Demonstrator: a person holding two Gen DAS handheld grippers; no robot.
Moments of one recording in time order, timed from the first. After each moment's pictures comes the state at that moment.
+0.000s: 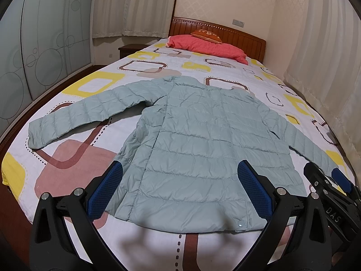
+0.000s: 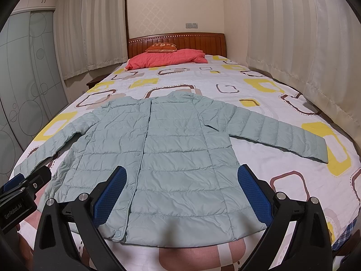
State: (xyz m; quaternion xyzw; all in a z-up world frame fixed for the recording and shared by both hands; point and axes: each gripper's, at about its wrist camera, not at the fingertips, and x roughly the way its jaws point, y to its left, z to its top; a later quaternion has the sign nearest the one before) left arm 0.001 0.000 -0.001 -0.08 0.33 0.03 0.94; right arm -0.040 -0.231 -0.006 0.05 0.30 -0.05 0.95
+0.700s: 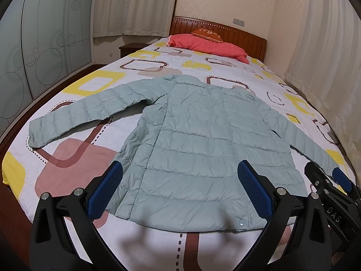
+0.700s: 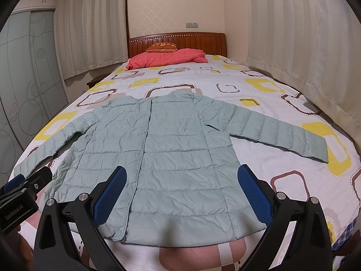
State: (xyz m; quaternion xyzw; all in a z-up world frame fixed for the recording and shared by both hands) left arm -0.002 -0.003 -0.006 -0.08 0.33 0.03 0.94; right arm -0.039 -0.235 -0.005 0.05 0.30 -0.05 0.95
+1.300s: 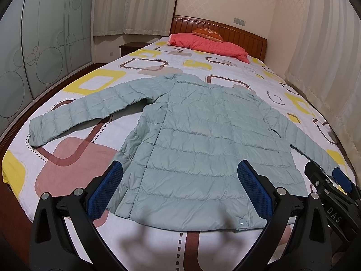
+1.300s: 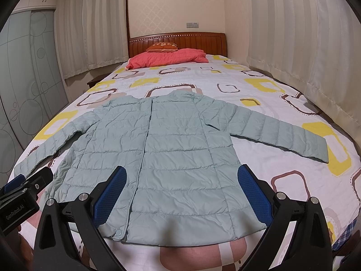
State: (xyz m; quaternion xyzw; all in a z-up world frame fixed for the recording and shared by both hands) left arm -0.001 -0.003 -0.006 -0.08 0.34 0.03 0.94; right arm -0.039 -0.237 -0.006 0.05 0.30 -0.05 0.95
